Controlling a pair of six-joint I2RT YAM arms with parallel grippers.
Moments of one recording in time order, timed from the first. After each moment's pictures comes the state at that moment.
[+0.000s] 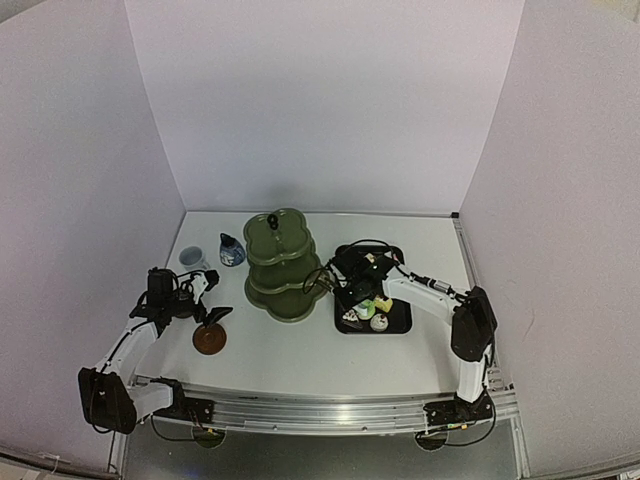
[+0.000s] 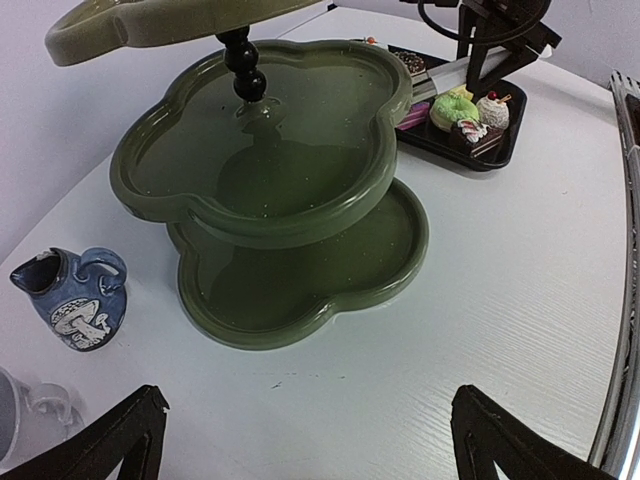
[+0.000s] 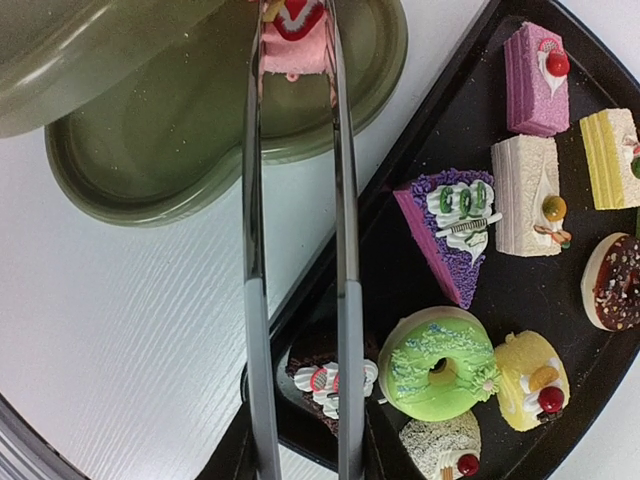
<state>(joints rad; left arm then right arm) -0.08 1.08 0.65 -0.25 0.76 0.63 0.81 1.97 1.64 -0.83 0.05 0.21</state>
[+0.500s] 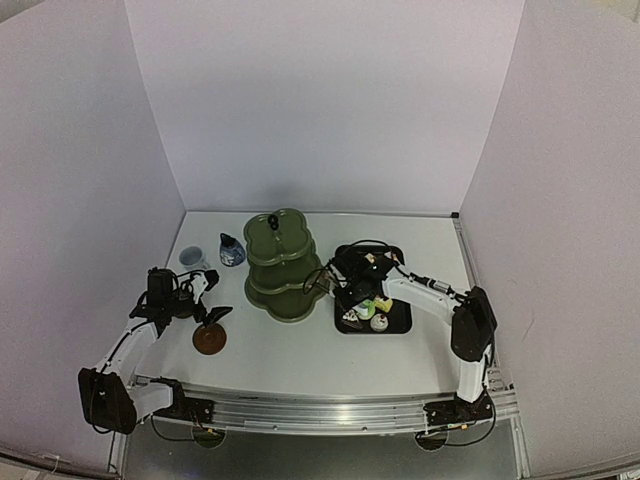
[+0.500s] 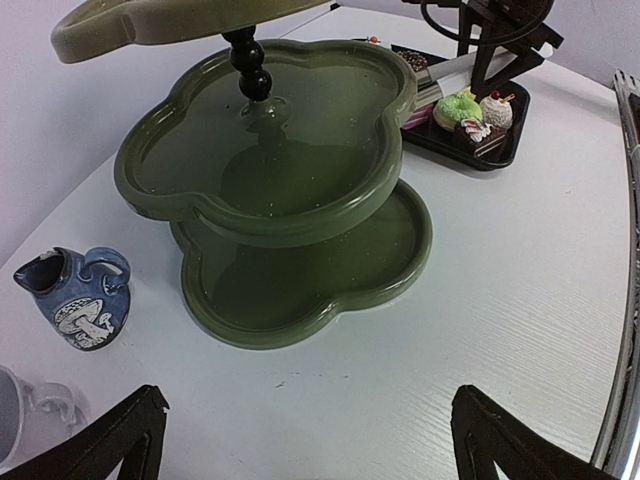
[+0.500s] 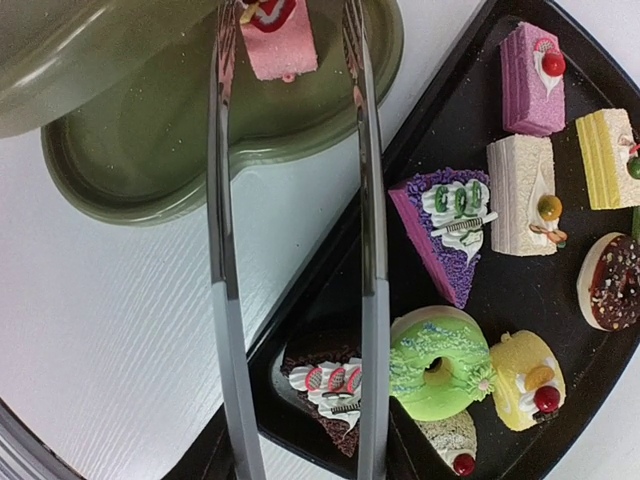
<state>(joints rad) -0.08 1.08 0.65 -0.24 0.75 0.63 0.81 1.97 1.64 -0.82 0.07 0.21</state>
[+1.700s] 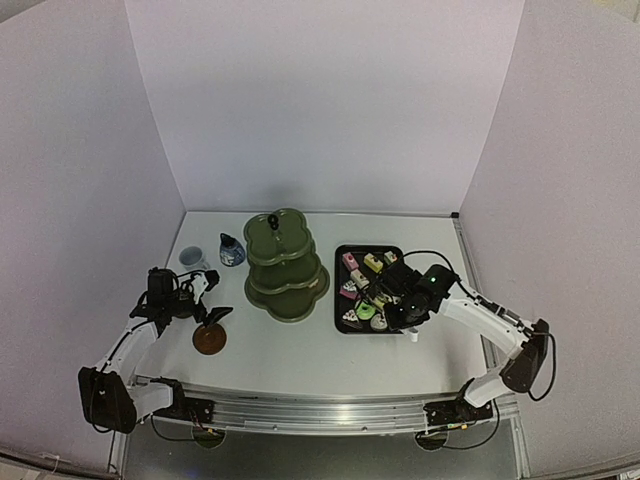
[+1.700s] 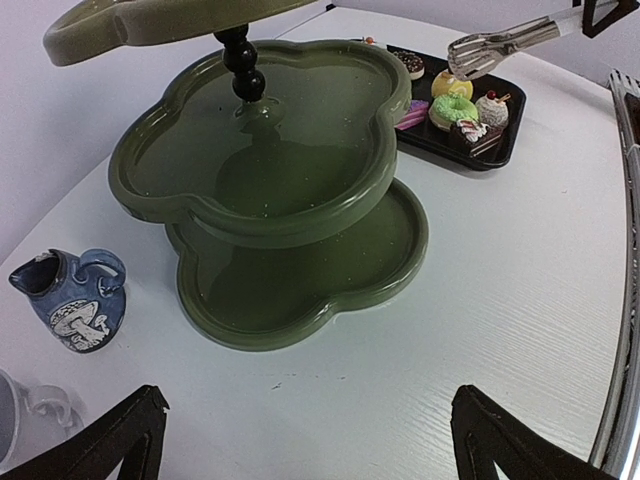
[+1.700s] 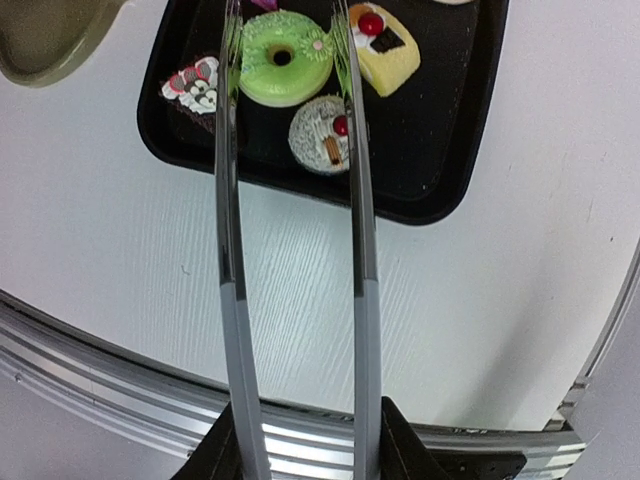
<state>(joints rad) -0.08 1.08 0.65 -0.24 0.76 0.63 0.81 1.50 1.41 -1.27 0.09 0.54</state>
